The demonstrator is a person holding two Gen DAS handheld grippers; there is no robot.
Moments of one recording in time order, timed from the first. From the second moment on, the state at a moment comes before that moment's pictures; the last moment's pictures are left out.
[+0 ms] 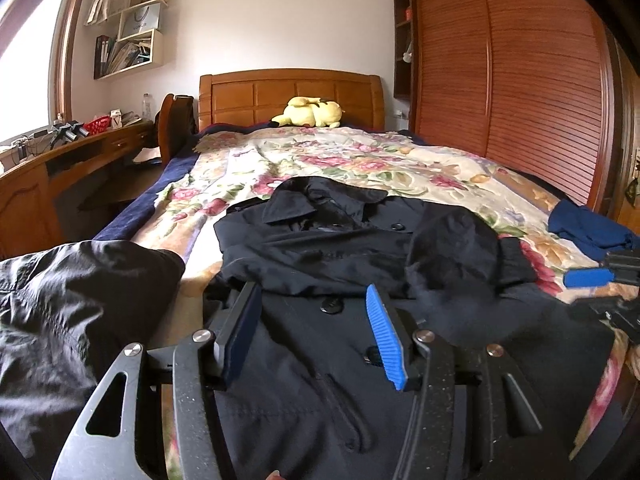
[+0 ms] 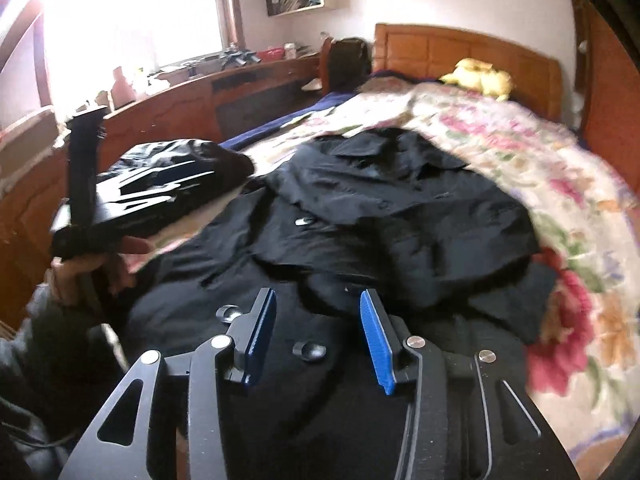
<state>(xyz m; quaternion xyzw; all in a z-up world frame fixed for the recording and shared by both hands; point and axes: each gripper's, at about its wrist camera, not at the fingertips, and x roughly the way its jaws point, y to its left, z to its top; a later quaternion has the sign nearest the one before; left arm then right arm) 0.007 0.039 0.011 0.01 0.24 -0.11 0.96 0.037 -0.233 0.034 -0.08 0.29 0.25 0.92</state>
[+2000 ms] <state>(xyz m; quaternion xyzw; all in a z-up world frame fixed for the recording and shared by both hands) 0.027 -0.026 -0.023 0.09 0.36 -0.16 0.92 0.120 -0.268 -0.037 -0.02 0.27 0.19 0.94</state>
